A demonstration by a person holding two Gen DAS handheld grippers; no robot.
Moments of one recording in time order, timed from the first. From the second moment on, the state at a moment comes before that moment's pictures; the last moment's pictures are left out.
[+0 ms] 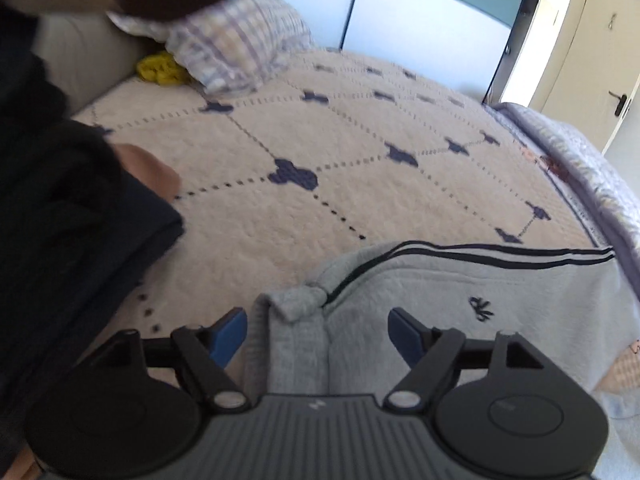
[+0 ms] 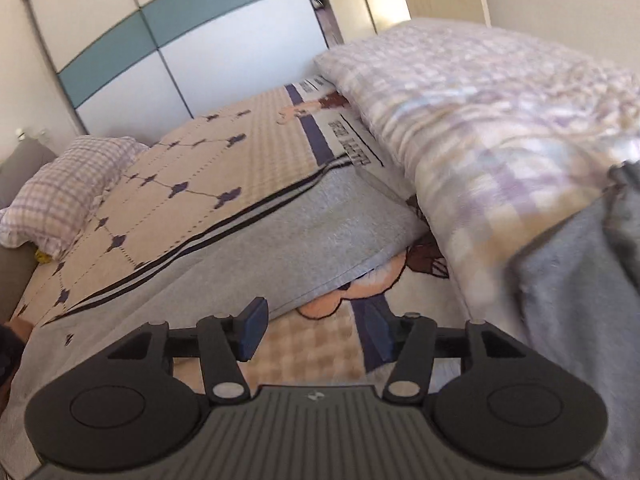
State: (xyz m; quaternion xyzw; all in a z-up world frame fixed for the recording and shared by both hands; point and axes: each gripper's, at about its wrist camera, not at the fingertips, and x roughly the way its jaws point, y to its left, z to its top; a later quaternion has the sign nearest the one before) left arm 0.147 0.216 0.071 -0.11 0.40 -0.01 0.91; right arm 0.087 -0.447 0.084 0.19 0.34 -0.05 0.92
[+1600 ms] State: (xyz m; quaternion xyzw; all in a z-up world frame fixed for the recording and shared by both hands) left arm 0.071 0.107 0.039 -0.03 0.38 -0.02 0.92; right arm 0.170 -0.249 0.043 -0.11 0.39 0.11 0.91
